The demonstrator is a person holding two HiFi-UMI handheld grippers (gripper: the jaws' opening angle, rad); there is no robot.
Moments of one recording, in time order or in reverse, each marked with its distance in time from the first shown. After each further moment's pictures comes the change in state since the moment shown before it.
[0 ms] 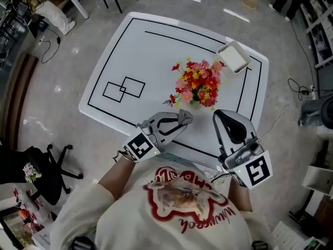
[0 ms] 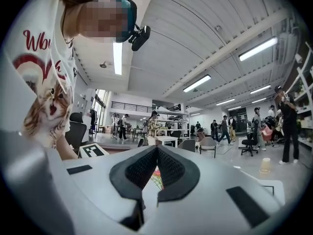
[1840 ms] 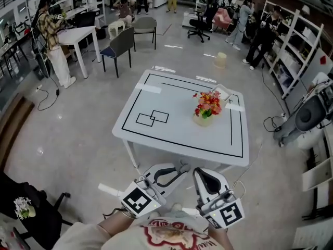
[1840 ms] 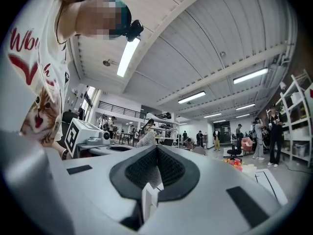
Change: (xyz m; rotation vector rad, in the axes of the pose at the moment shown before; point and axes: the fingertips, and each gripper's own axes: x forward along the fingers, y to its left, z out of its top) left arm -0.282 -0.168 0.116 0.065 -0.275 0.052; right arm -0.031 0.341 0.060 -0.068 -0.081 -0.213
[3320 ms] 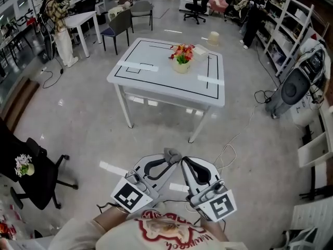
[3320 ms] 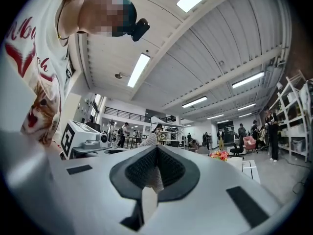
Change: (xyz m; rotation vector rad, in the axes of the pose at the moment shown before) left arm -0.058 -0.329 0.038 0.001 0.001 0.095; right arm -0.297 0.139 0.046 0.027 -0.035 0.047
